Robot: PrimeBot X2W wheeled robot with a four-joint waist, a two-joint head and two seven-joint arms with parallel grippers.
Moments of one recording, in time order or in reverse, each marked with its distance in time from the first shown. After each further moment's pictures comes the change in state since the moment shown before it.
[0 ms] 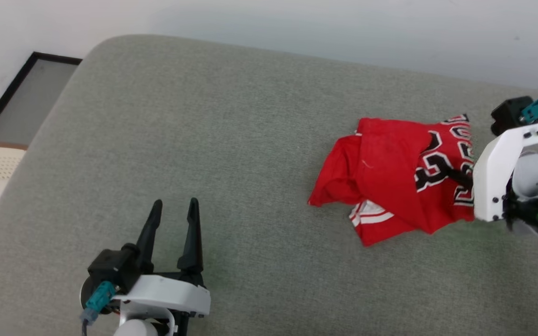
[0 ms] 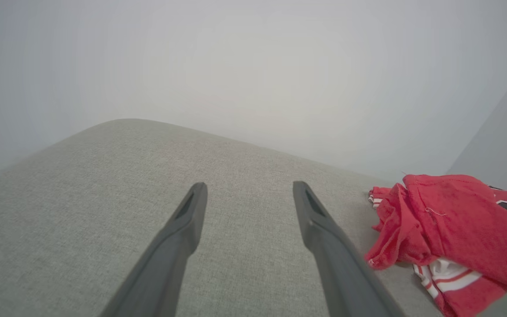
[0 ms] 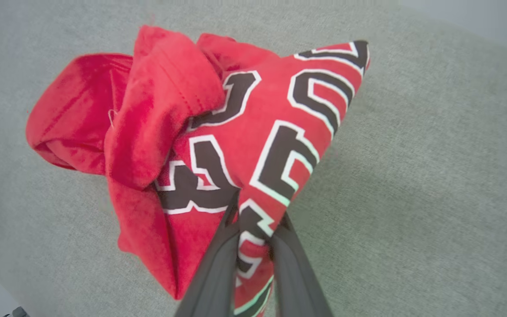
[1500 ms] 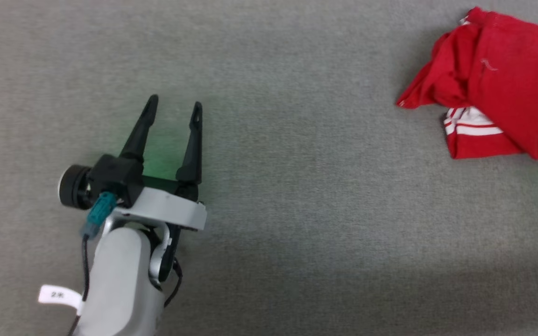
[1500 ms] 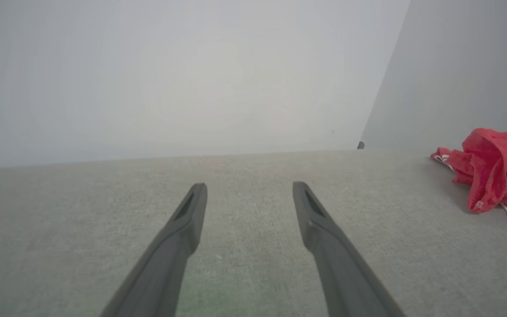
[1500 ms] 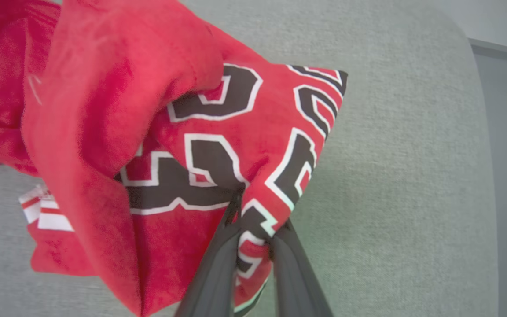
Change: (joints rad) left arm -0.324 0.023 0.027 0.072 0.203 -0.088 0.000; right arm -0.143 -0.294 0.010 0.091 0.144 0.000 -0.207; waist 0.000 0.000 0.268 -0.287
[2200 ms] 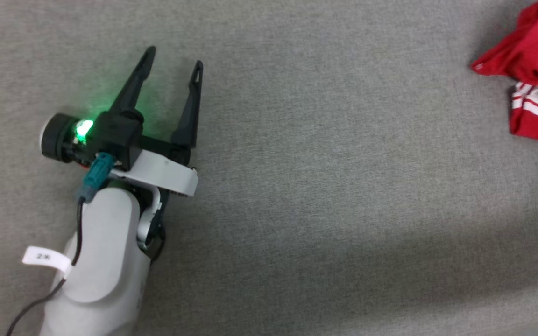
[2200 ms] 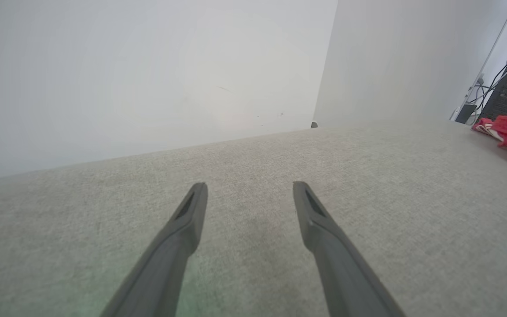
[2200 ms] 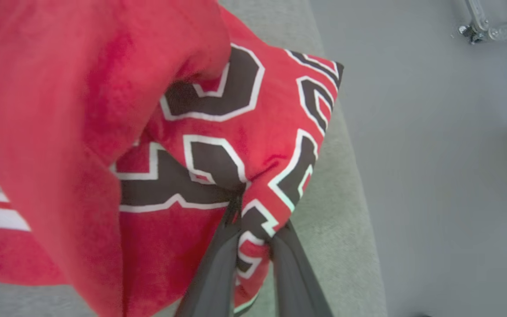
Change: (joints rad) left arm -0.154 0.093 -0.094 0.055 0.035 -0.005 -0.001; right arm -0.034 -0.082 0.039 0.227 0.100 0.000 -0.183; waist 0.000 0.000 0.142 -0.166
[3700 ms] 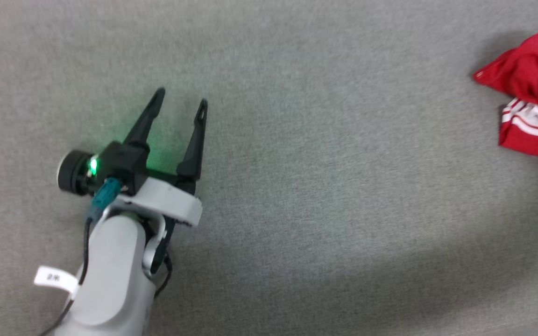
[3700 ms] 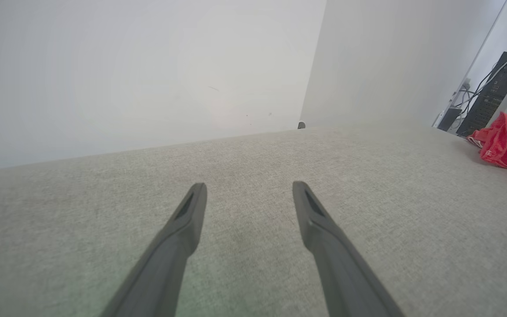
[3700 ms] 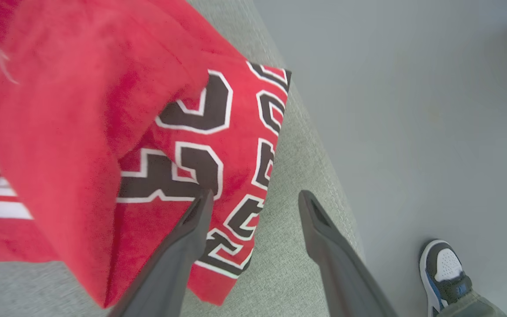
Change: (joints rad) left arm 0.074 -0.007 0.005 0.026 -0.047 0.000 0.000; right arm -0.165 0.032 0.136 0.376 0.112 -0.002 0.091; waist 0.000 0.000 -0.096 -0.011
